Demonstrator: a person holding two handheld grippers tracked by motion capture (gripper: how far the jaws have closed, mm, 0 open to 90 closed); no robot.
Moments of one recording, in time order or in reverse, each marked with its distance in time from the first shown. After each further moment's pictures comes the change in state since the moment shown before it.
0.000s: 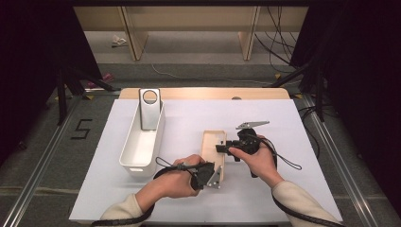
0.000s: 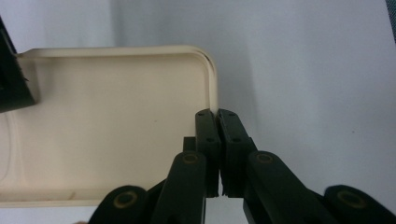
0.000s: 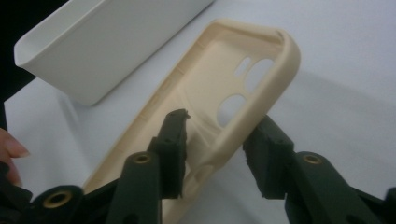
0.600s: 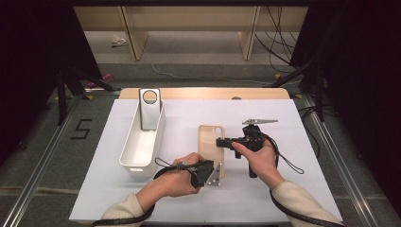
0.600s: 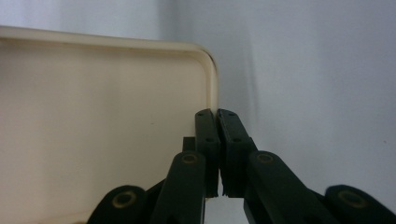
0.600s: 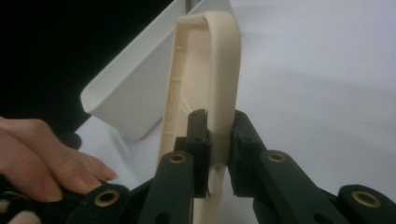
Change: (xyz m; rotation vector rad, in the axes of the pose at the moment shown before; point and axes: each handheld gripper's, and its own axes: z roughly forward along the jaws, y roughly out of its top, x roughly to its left) left arm 0.004 -0.004 0.003 -0.048 0.056 -0.048; right arm 0.013 0.010 -0.019 -0.115 0.113 0.114
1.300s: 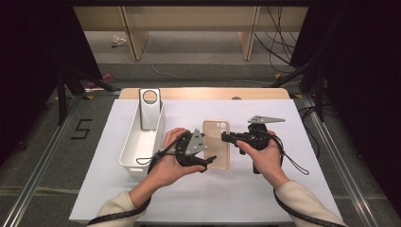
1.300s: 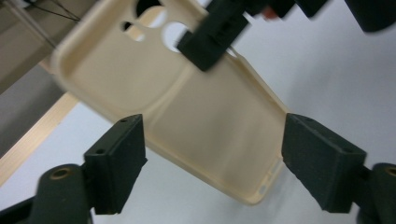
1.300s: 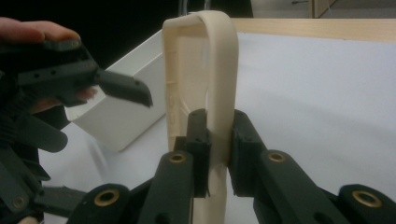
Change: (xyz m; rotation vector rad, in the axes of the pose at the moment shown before) left arm 0.037 -0.025 -0.037 -0.391 0.305 -0.529; right arm 0.000 0.005 -0.014 -0.082 -0.077 -0.122
